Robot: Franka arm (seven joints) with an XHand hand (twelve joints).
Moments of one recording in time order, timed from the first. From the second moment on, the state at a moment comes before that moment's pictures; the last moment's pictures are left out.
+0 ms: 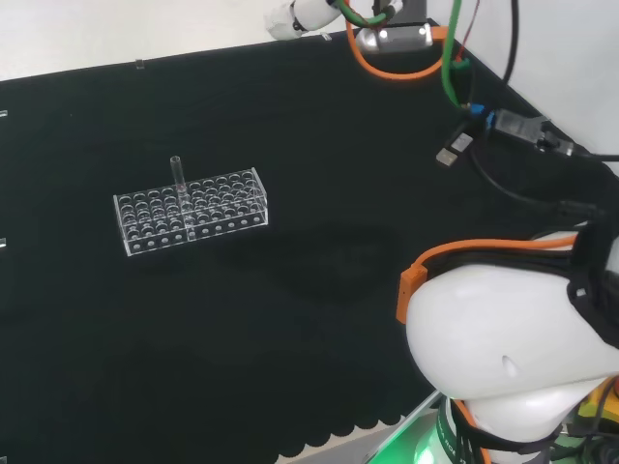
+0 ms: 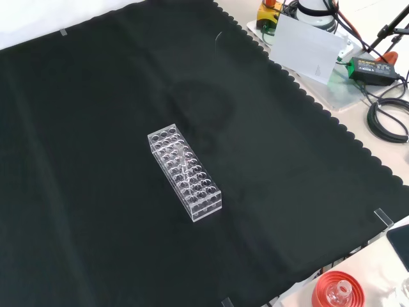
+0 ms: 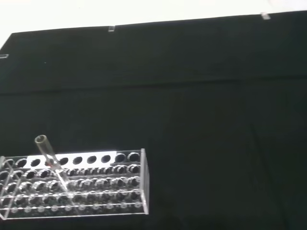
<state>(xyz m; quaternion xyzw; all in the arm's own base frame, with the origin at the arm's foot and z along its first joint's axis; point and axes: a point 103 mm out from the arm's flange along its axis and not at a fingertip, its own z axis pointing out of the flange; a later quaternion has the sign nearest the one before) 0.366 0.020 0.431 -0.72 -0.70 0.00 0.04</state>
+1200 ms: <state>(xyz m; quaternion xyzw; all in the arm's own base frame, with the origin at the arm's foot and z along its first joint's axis) 0.451 0.060 0.310 -0.67 -0.72 -0.03 0.18</state>
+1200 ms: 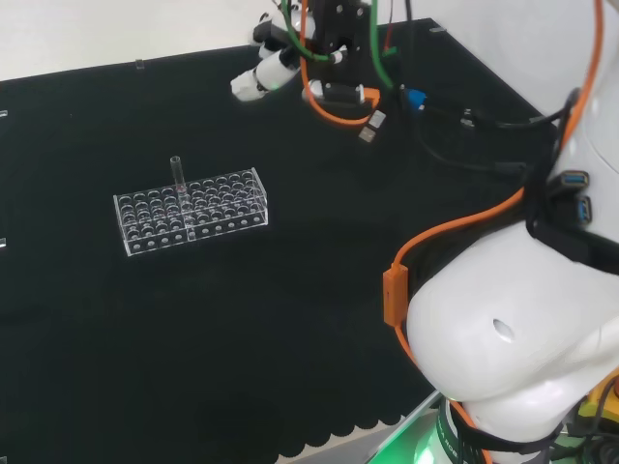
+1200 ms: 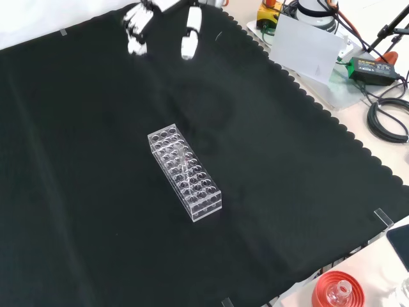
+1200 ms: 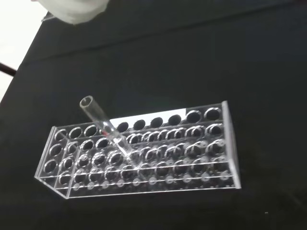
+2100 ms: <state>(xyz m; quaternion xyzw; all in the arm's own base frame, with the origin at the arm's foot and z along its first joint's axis) 0.521 0.131 0.240 -0.62 -0.75 -0.03 0.23</state>
